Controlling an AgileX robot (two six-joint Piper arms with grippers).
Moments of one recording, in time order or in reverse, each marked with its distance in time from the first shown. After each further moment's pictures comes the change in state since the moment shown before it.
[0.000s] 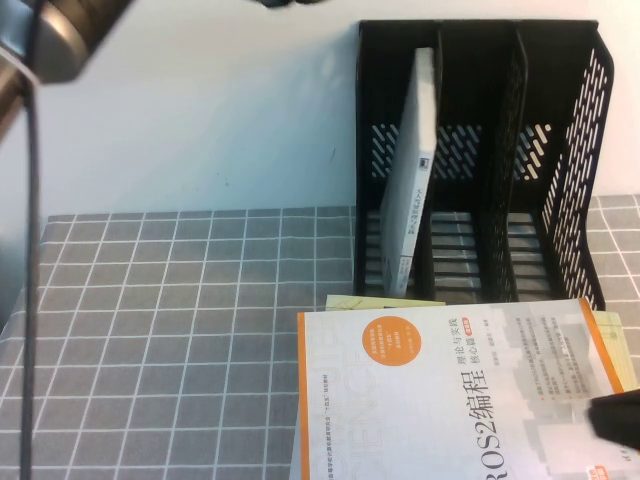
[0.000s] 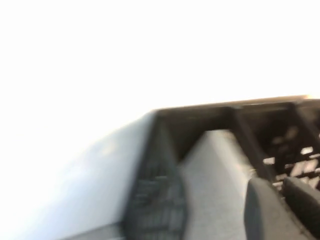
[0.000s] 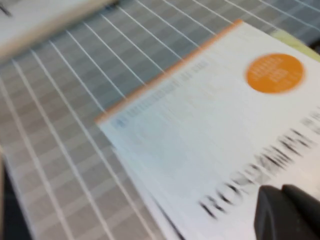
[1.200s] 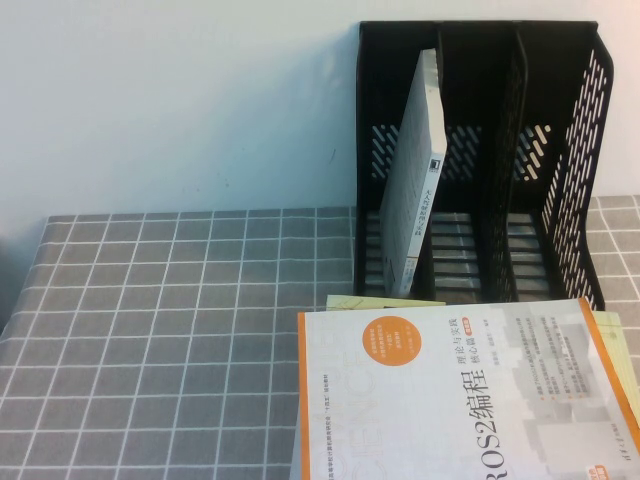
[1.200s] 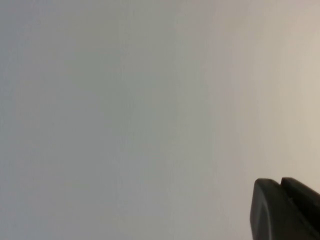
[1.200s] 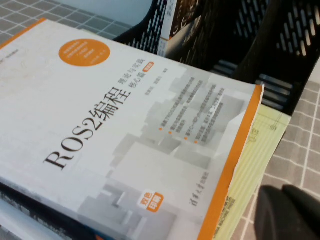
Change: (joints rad) right arm 0.000 -0.612 0.335 -0.443 -0.396 0.495; left arm 0.003 -1.521 1.507 0.242 -0.891 0.124
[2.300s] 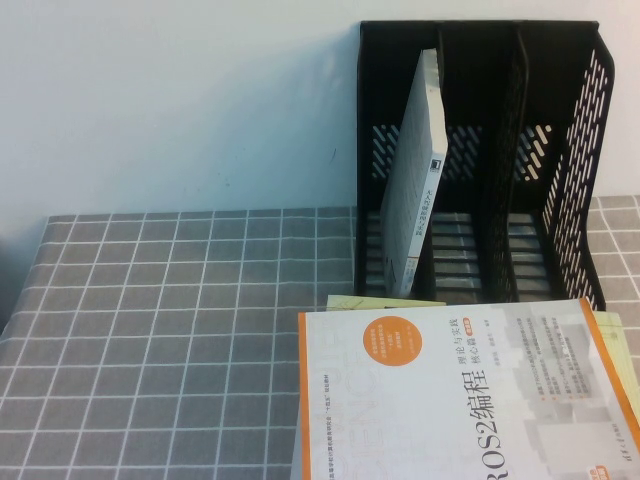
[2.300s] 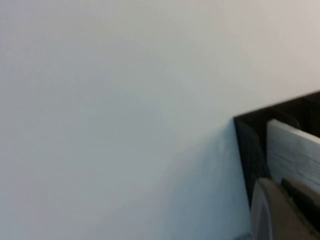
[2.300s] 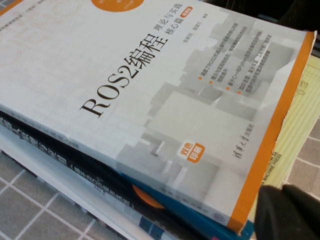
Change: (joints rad) right arm 0.000 -0.002 0.024 0.002 0.112 0.004; left arm 0.018 -0.020 0.013 0.202 0.404 -0.023
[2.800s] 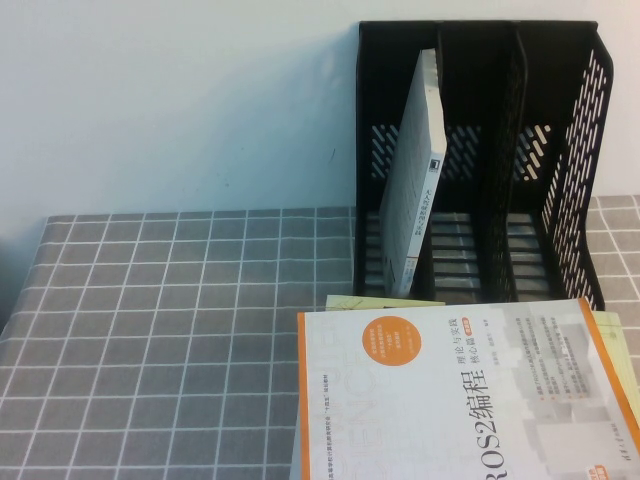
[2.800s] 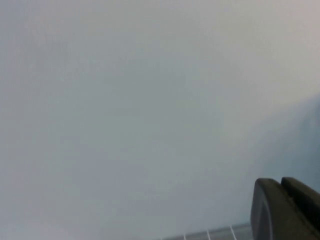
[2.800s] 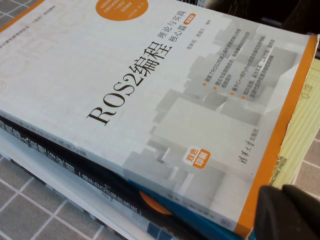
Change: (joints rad) right arm 0.000 0.000 0.000 0.032 0.000 0.000; left arm 0.332 -0.126 0.308 0.025 -0.220 -0.024
